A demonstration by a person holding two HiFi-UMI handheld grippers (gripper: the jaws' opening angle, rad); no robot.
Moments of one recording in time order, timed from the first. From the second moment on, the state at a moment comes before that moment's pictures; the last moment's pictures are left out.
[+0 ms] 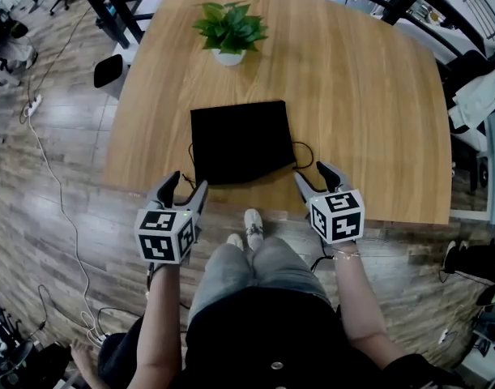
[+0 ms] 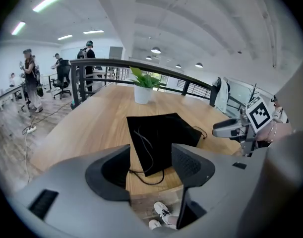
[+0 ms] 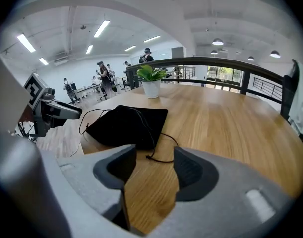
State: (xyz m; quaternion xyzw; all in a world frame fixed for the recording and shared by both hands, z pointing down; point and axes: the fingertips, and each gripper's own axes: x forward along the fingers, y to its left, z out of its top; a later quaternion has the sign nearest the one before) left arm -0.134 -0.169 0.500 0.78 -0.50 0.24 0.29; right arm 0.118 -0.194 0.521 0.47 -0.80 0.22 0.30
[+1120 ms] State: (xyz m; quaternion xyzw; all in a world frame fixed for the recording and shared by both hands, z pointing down) left arm -0.088 -0.141 0.382 0.87 -0.44 0.11 0.22; right arm 0.013 -0.156 0.351 0.37 -0.91 0.18 0.08
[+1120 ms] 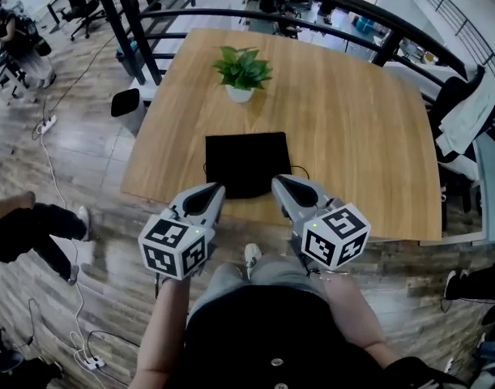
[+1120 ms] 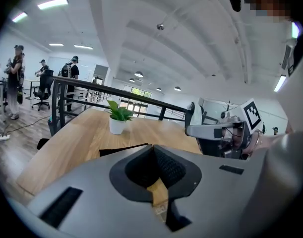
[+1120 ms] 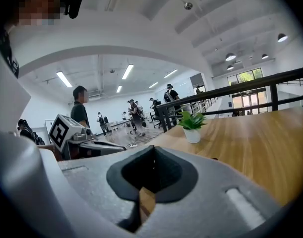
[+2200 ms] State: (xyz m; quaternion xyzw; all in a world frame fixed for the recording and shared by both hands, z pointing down) left arm -0.088 -0.133 0.385 0.85 -0.46 0.08 0.24; right arm 0.015 -0.145 0.357 0.38 -0.90 0.17 0.10
